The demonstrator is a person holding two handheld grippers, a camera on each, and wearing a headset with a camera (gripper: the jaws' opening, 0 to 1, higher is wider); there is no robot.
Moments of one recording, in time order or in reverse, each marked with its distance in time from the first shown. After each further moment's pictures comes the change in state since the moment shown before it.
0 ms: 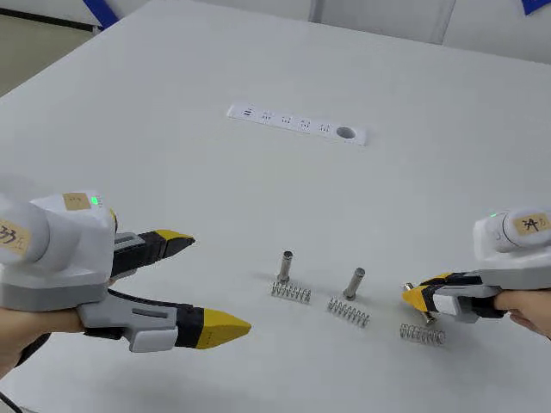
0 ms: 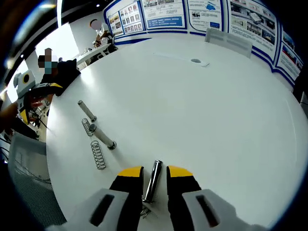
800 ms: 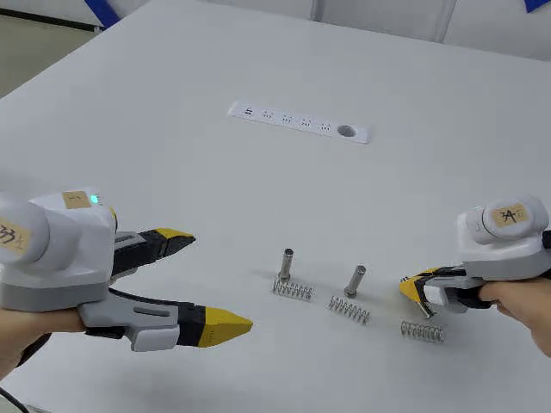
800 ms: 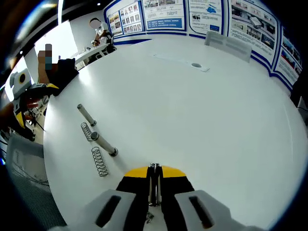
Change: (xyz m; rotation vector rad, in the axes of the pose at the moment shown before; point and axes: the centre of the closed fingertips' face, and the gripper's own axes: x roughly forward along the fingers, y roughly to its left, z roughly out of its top) left arm -0.003 -0.004 0.002 0.010 -0.003 0.013; right arm -0.012 0.009 0.011 -0.020 -0.033 -0.036
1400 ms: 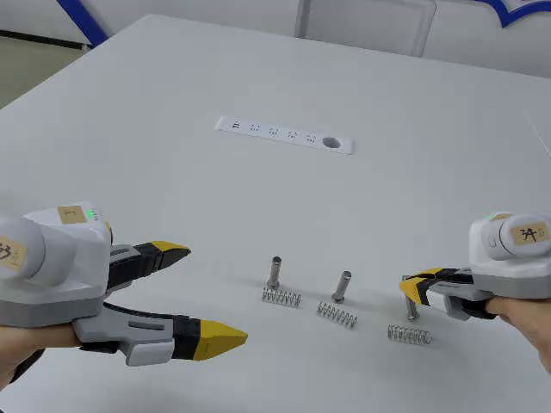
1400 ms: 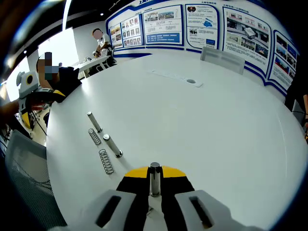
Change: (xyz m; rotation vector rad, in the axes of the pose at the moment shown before) left arm 0.001 -0.014 0.004 0.018 0.003 -0.021; right arm -0.024 -0.005 0.005 -0.022 -0.133 -0.028
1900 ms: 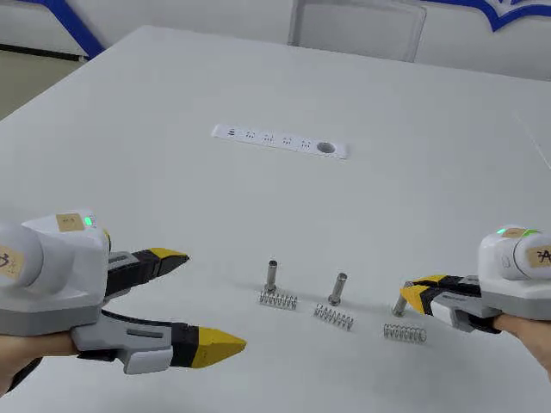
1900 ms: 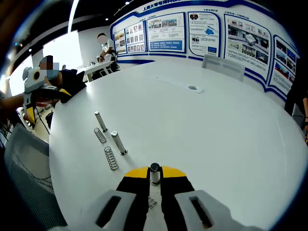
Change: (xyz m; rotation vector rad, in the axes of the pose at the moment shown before) left arm -0.001 -0.007 0.000 0.014 0.015 -0.006; right arm -0.011 0.008 -0.002 -0.034 -0.059 0.007
